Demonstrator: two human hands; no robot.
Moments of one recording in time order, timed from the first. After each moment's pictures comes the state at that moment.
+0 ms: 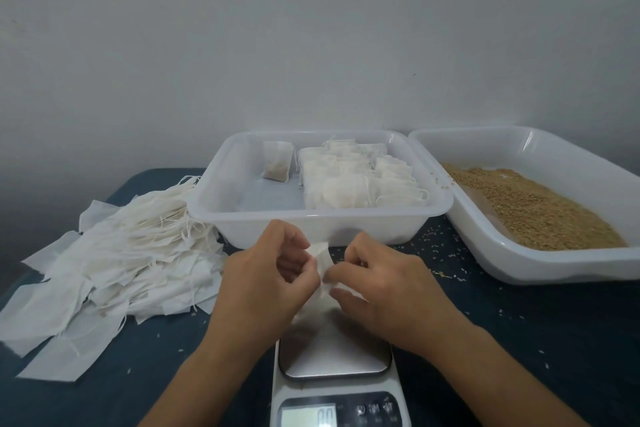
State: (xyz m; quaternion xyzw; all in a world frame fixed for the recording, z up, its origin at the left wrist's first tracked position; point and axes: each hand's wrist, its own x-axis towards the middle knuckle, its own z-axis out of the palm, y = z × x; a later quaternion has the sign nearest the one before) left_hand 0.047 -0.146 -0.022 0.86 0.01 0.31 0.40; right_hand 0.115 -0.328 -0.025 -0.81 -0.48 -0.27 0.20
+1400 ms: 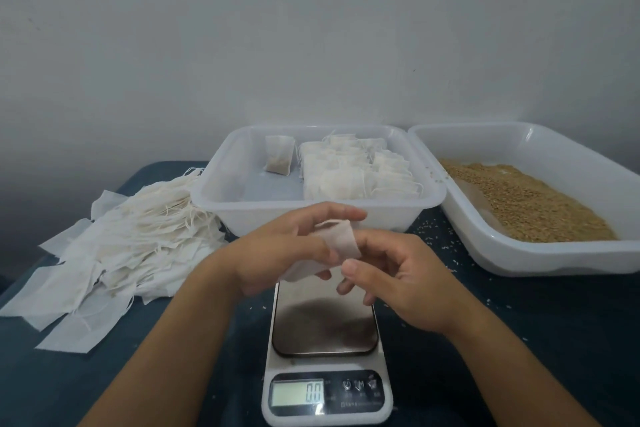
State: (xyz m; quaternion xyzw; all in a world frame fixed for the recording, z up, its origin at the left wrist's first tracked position) left_hand 0.075 -0.146 0.021 0.72 -0.12 -0.13 0.68; right_hand 0.113 -0.356 -0.005 -0.70 -0.41 0.13 0.56
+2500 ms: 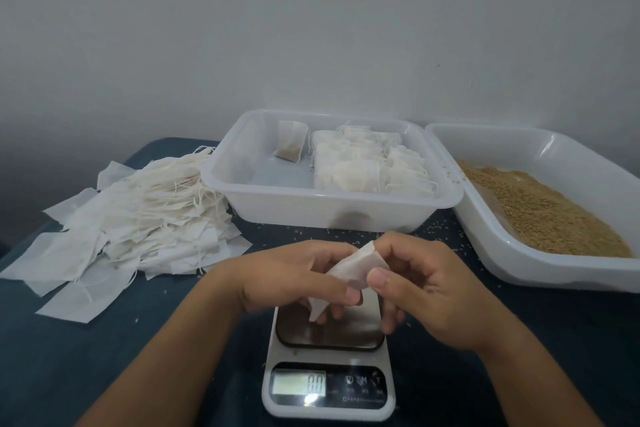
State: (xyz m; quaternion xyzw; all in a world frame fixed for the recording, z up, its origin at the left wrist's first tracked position) left_hand 0.060 -0.145 -0.006 0.71 -0.17 -0.23 0.65; right_hand 0.106 -0.369 0.003 -0.70 -0.46 0.14 0.52
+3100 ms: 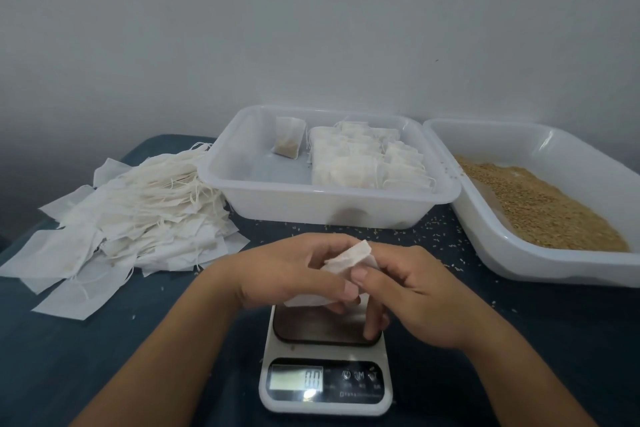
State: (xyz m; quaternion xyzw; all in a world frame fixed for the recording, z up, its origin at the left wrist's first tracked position) left_hand 0.059 -0.147 -0.003 0.70 -0.17 -0.22 0.66; right_hand 0.102 -0.361 -0.001 -0.75 -0.43 0.20 0.47
